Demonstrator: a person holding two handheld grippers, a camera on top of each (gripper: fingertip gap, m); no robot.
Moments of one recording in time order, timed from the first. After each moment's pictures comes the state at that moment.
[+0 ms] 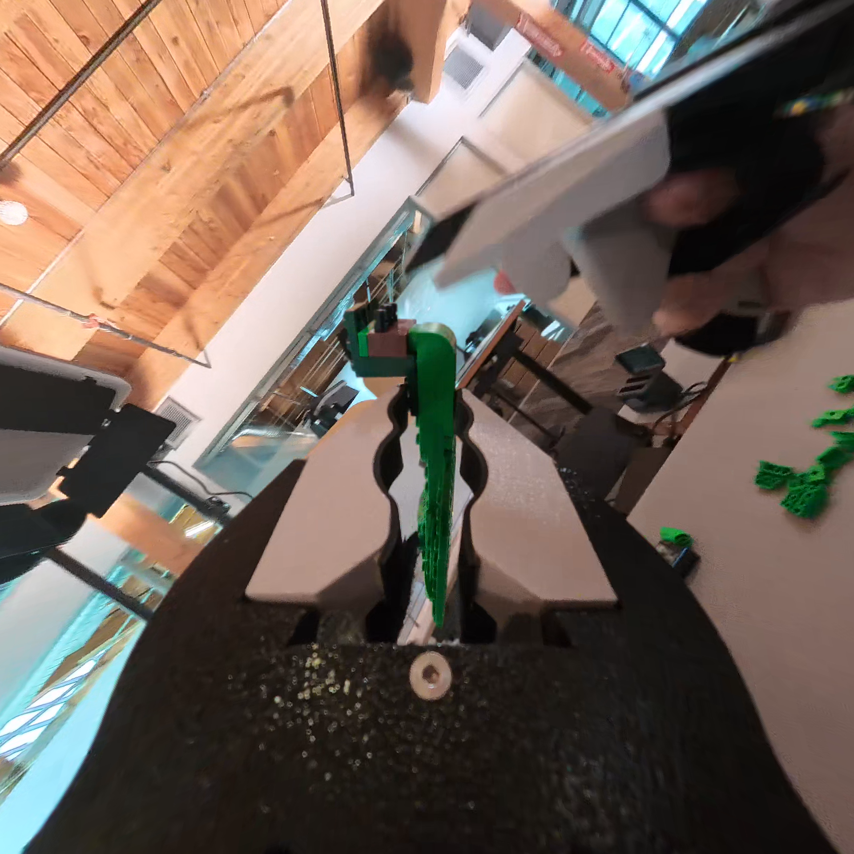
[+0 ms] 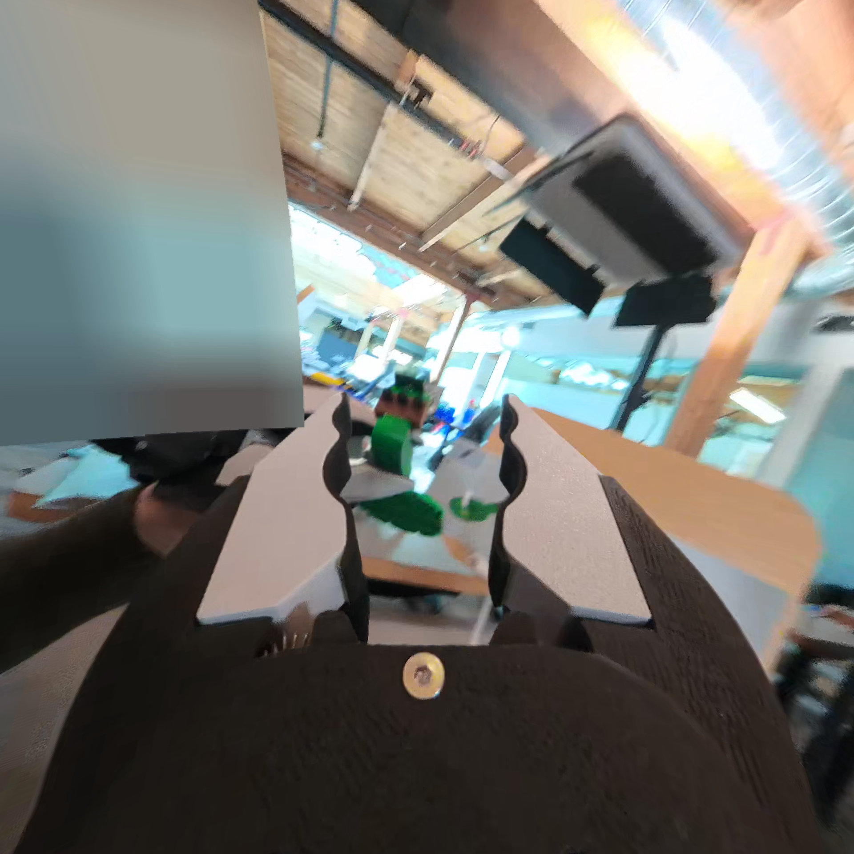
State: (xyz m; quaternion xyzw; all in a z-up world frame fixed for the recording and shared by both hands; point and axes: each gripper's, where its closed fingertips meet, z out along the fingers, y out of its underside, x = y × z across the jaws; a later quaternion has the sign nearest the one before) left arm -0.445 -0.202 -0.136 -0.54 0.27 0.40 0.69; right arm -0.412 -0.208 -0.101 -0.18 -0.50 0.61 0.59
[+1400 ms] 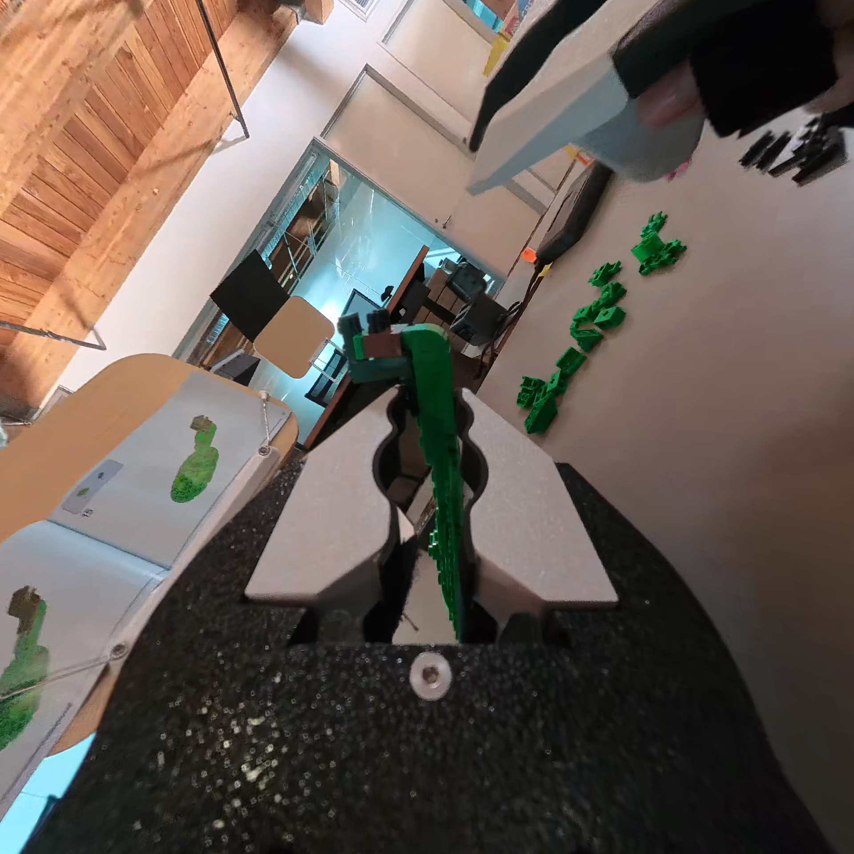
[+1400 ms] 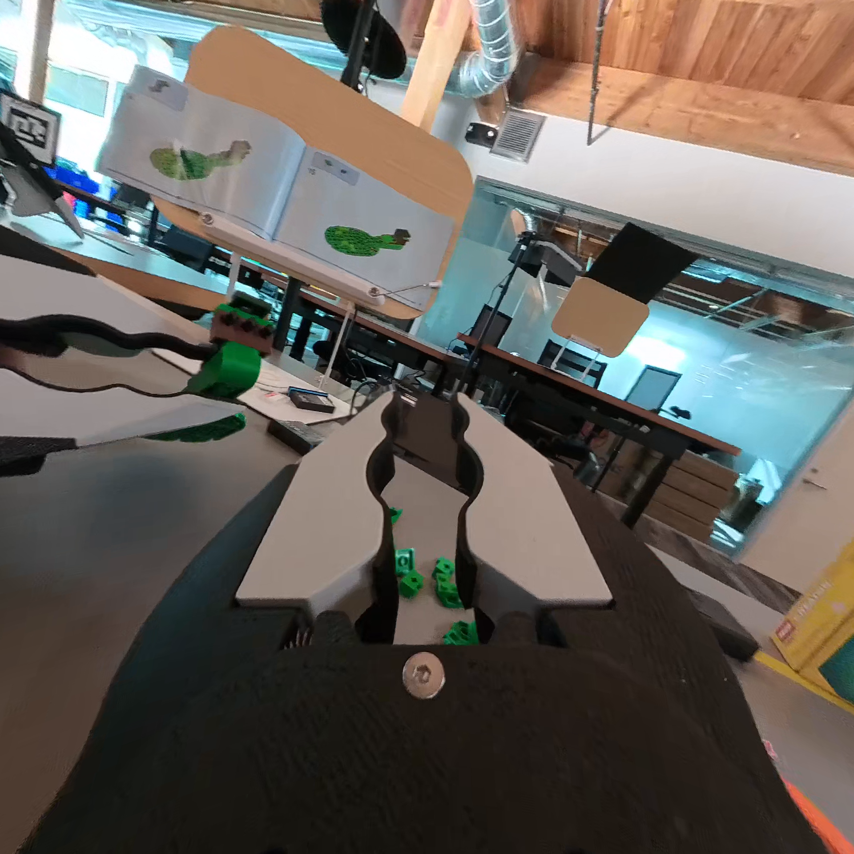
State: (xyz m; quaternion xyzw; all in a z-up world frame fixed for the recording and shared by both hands) left arm -0.390 -0.116 -0.346 -0.60 0.31 0.37 0.64; right arm -0.322 -0.065 -0.308 -0.43 -0.42 0.28 0.75
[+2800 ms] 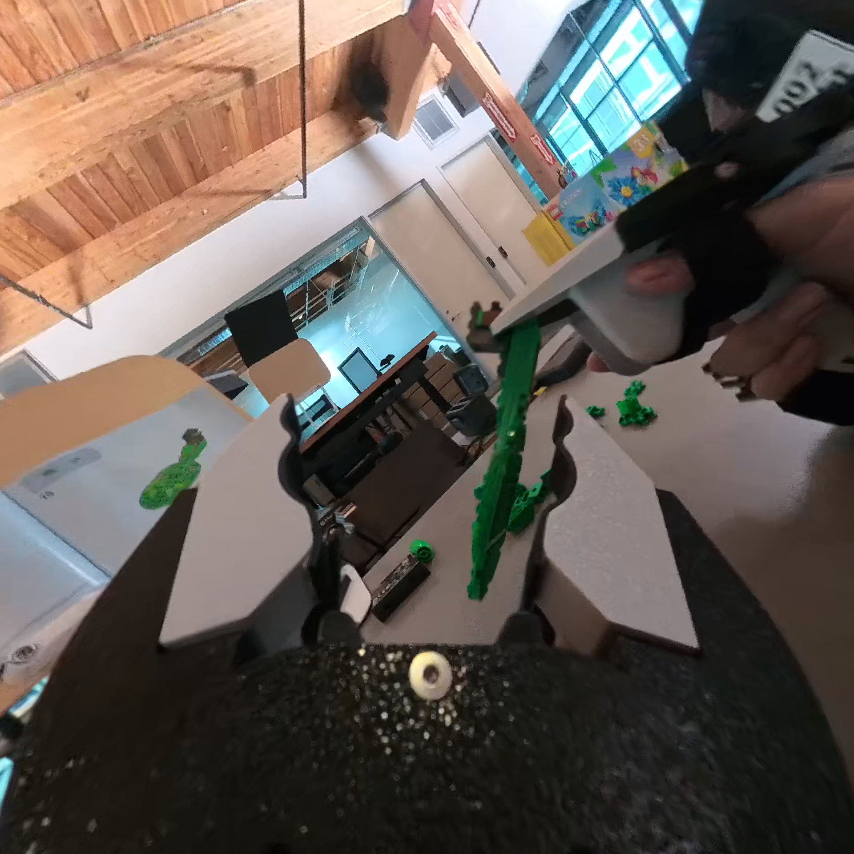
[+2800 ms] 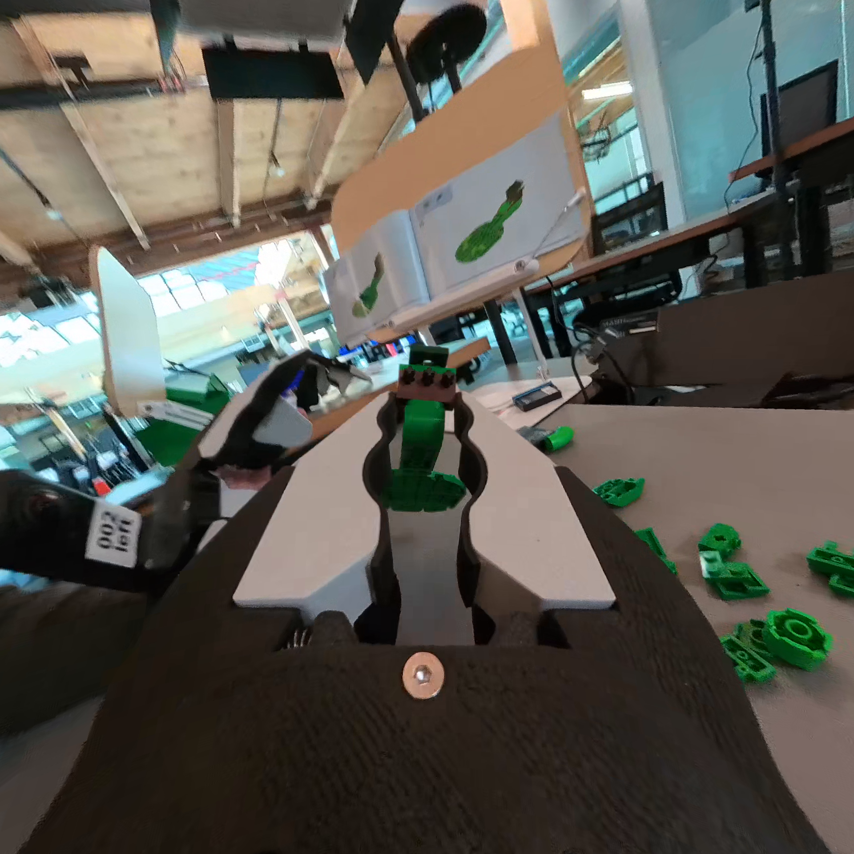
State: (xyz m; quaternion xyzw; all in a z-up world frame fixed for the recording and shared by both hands) left arm -0.364 -0.132 -0.304 -0.55 0.23 0.27 0.75; right arm -0.335 -0.080 -0.308 -0.51 -0.33 0.66 0.45
